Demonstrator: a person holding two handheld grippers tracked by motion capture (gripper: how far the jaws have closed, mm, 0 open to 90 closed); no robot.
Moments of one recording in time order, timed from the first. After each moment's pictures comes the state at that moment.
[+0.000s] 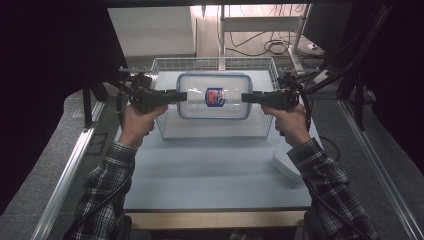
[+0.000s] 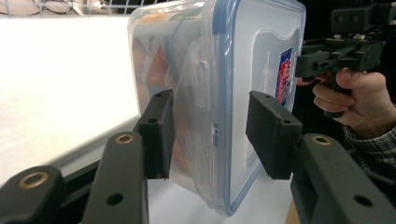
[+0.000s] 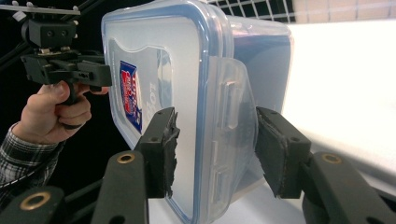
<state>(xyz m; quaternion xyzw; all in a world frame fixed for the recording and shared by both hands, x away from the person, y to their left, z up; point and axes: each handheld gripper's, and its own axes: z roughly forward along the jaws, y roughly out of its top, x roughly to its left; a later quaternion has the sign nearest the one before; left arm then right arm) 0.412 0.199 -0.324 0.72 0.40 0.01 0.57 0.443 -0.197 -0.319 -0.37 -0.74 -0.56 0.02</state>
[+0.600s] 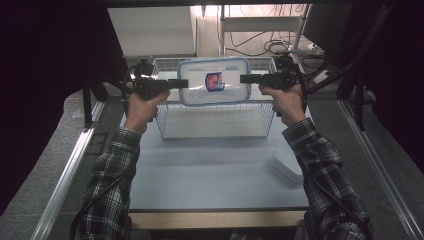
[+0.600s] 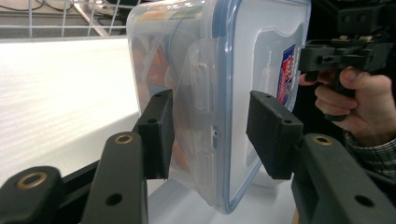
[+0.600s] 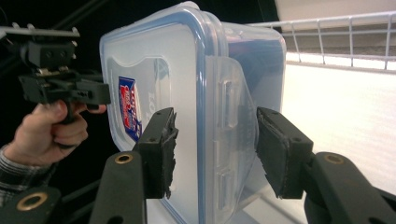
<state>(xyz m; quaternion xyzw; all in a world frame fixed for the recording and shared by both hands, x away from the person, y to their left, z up) 0.451 0.202 -0.321 0.70 0.42 -0.01 0.57 0.486 -0.190 -0.297 -0.39 -0.73 -0.56 0.01</state>
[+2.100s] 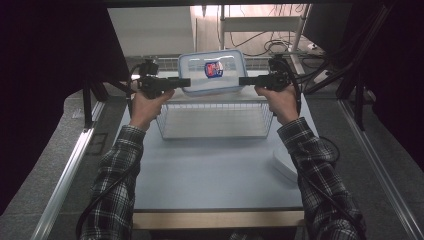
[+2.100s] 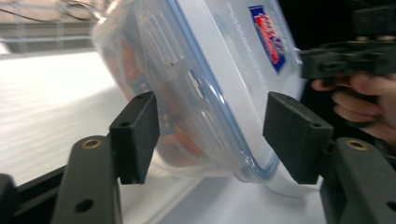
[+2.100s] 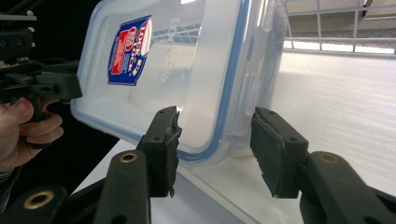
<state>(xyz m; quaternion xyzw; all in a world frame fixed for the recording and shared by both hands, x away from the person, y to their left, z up) 0.467 0.195 -0.333 0.71 0.44 0.04 0.56 0.499 -0.181 -0.311 -0.43 -0.74 -0.51 -0.02</state>
